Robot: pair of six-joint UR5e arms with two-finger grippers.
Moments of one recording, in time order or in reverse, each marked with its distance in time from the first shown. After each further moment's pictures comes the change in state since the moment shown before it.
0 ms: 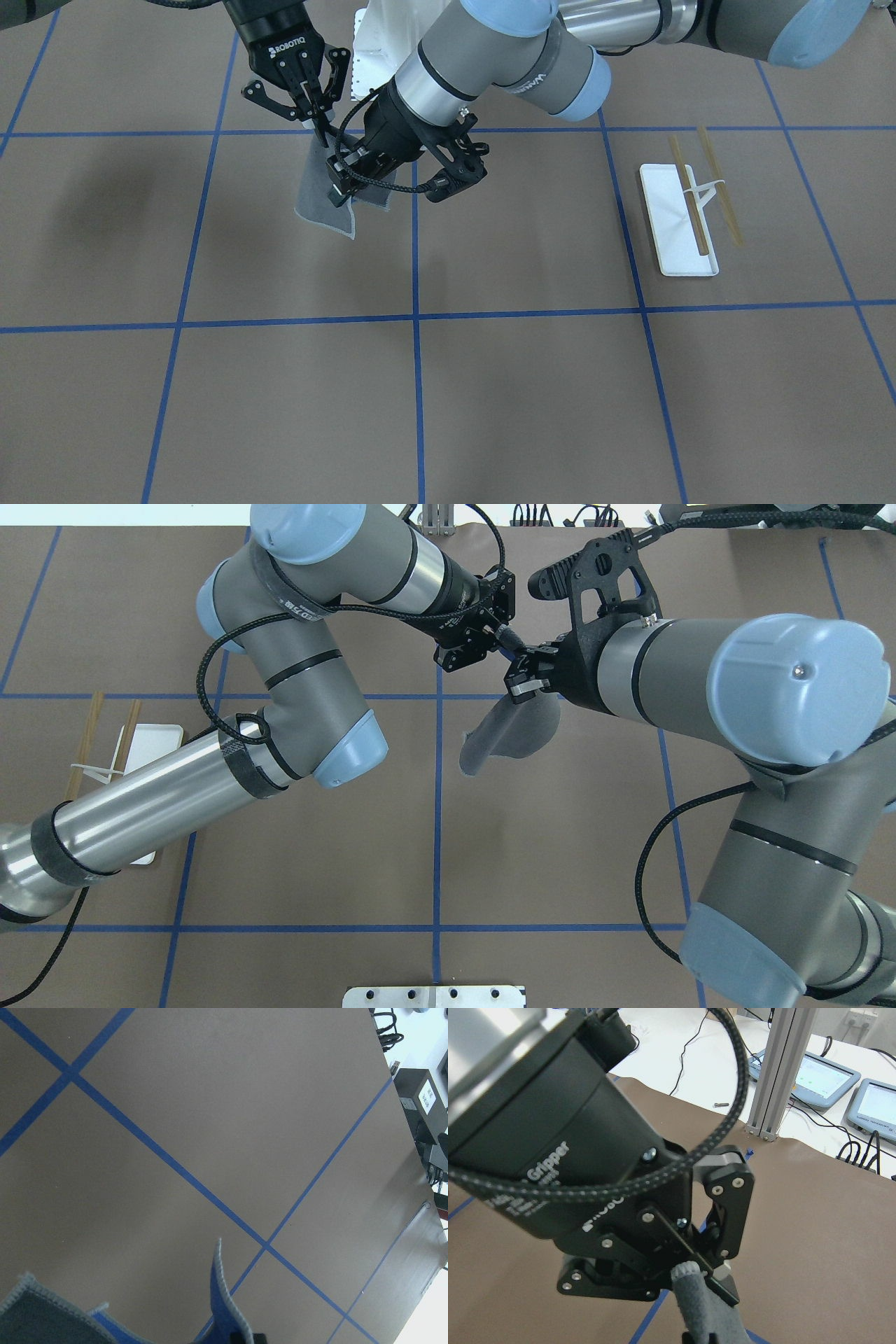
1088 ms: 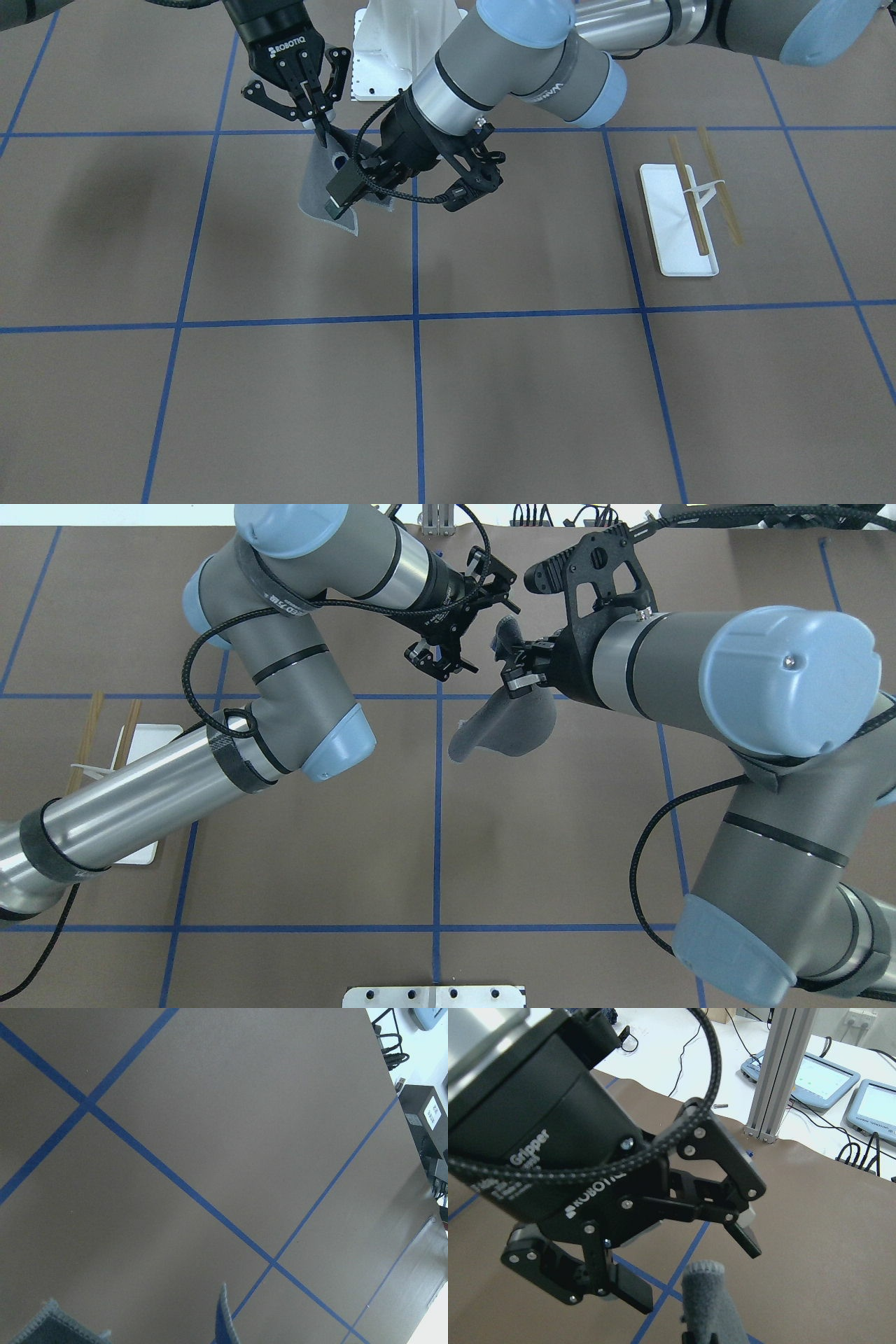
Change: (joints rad) left arm -0.013 0.015 -0.007 -0.002 -0.016 0.002; right arm 0.009 0.015 -0.020 0.000 0.003 0.000
